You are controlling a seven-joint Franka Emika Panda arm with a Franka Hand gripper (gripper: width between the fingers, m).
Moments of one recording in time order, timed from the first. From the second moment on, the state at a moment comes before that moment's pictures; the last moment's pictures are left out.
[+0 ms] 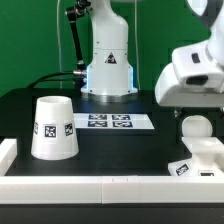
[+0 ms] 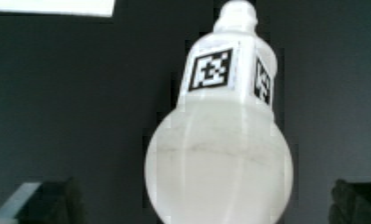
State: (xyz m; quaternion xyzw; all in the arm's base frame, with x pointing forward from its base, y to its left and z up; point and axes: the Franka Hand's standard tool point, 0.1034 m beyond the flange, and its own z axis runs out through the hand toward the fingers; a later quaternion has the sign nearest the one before) arm 0.462 0.146 0.054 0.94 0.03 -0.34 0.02
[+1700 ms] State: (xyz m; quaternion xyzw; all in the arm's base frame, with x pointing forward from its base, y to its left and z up) arm 0.442 0.147 0.012 0.91 0.03 -0.41 0.03
